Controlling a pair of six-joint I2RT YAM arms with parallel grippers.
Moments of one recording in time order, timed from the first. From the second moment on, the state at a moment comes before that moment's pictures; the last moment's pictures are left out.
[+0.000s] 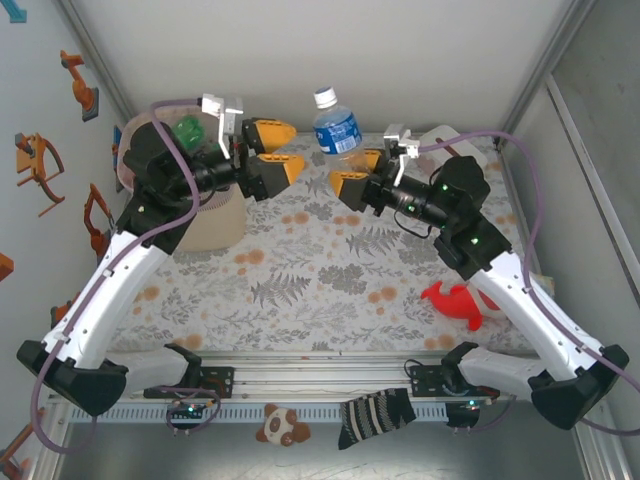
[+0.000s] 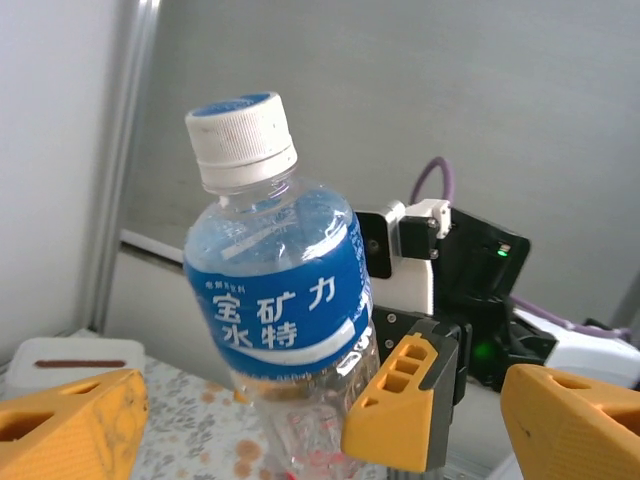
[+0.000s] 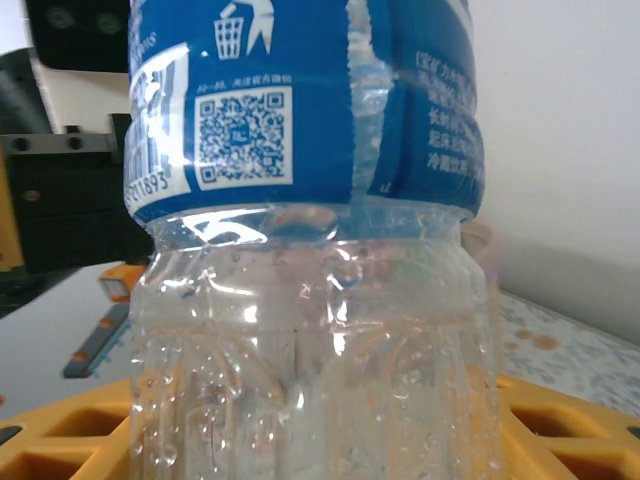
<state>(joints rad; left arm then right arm) -0.56 1.22 1.44 0.00 0.85 -0.43 0.63 1.11 1.22 0.02 -0.56 0.34</state>
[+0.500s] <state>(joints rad) -0.71 1.29 1.52 0.03 0.87 -0.40 0.73 1.10 1.24 0.10 -0.67 0.31</state>
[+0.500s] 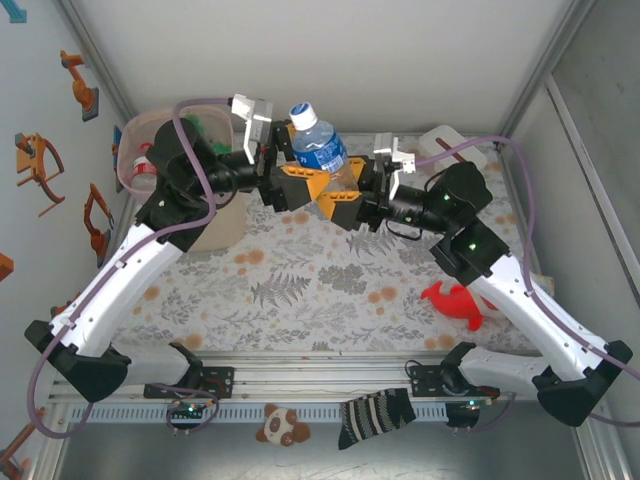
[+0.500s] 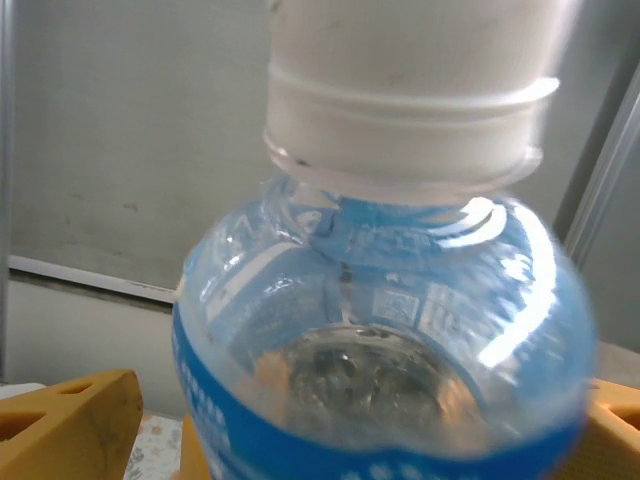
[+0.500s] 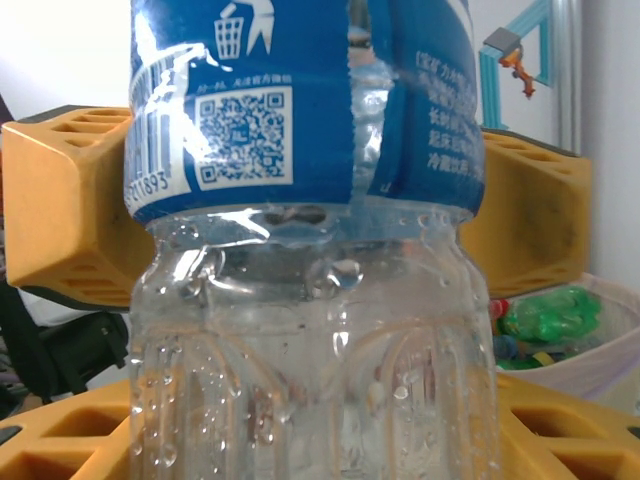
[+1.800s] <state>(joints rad) -0.82 1.30 1.52 0.08 0.73 -0.34 0.79 1.03 1.24 0.01 -0.47 0.16</state>
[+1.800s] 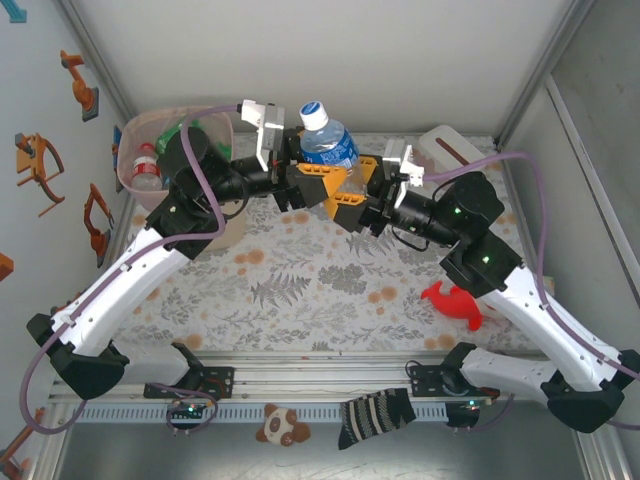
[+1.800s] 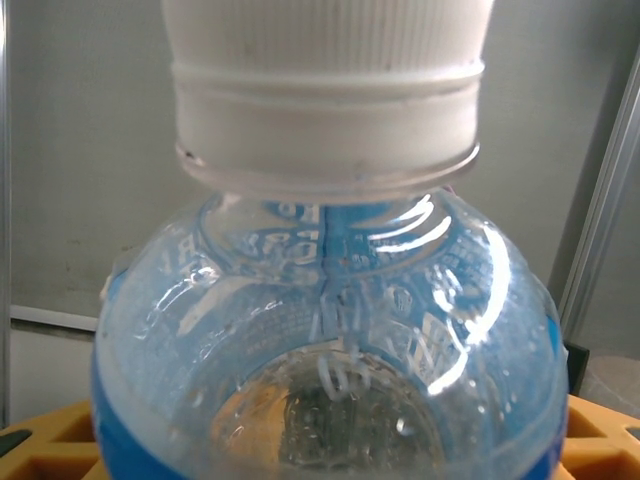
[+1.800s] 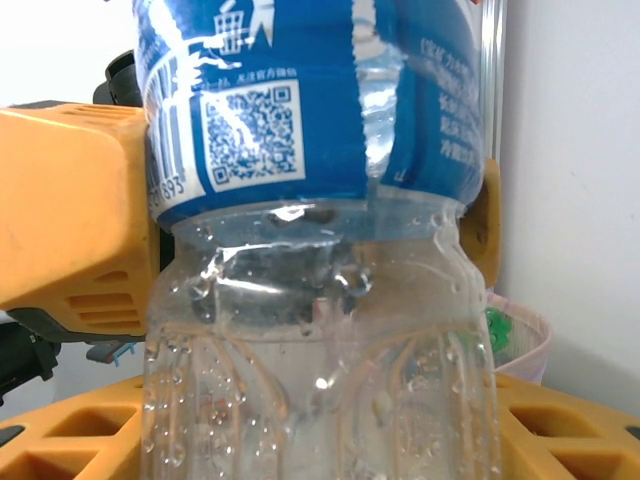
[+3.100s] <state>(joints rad) -0.07 1.55 2.04 -1.15 0.26 -0.17 0.80 0.96 1.20 -0.15 -0.36 0.11</state>
